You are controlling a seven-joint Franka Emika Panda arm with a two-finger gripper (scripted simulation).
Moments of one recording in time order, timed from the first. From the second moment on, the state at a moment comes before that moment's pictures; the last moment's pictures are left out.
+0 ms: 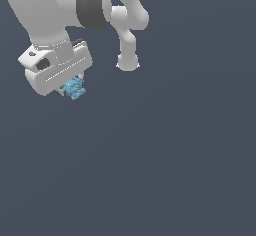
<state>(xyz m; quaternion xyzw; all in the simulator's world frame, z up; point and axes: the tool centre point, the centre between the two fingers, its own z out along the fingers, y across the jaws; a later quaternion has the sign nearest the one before) -0.039 -0.195 0.299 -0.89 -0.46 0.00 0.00</state>
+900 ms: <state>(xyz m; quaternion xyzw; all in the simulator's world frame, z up) -0.027 -0.247 0.383 -0.89 -0.46 0.00 0.00</state>
